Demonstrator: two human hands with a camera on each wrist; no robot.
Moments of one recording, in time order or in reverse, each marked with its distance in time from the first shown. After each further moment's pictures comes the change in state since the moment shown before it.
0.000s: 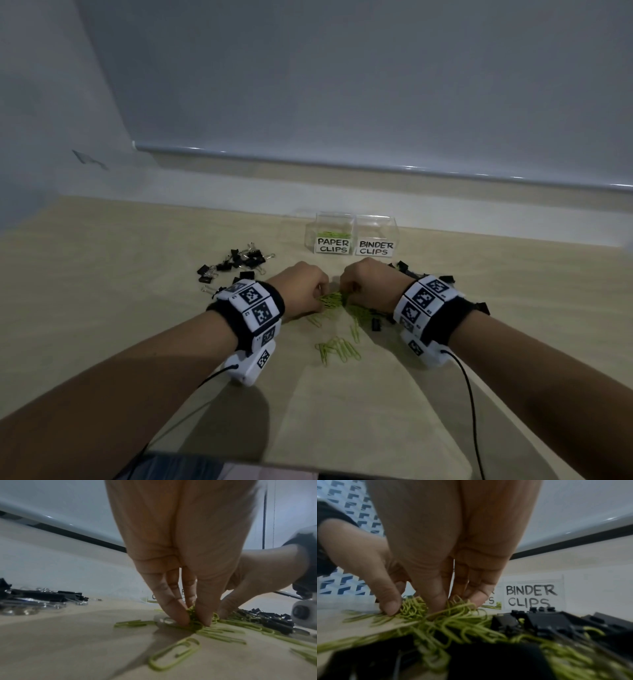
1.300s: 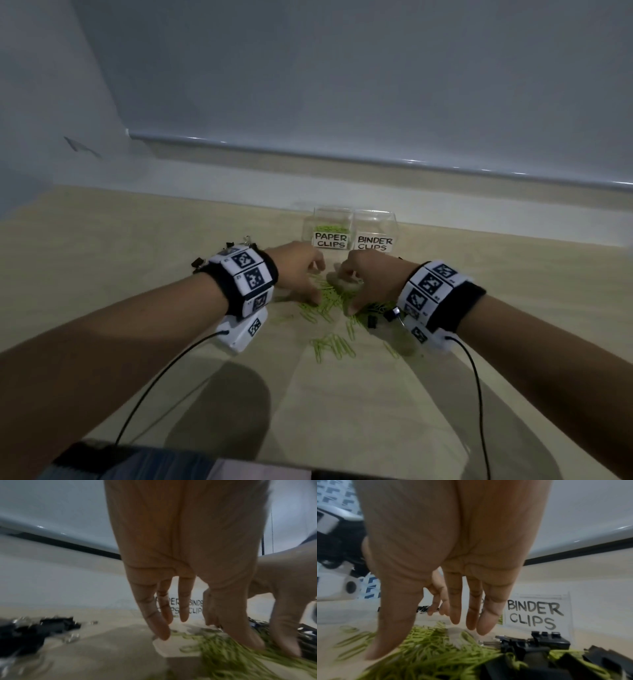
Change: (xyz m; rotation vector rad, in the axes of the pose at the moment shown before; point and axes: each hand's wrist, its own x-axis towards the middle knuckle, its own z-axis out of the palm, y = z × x) left_hand 0.016 -0.004 -0.027 0.066 -0.109 -0.025; right_hand 0.002 0.000 -0.018 -0.100 -0.161 0.074
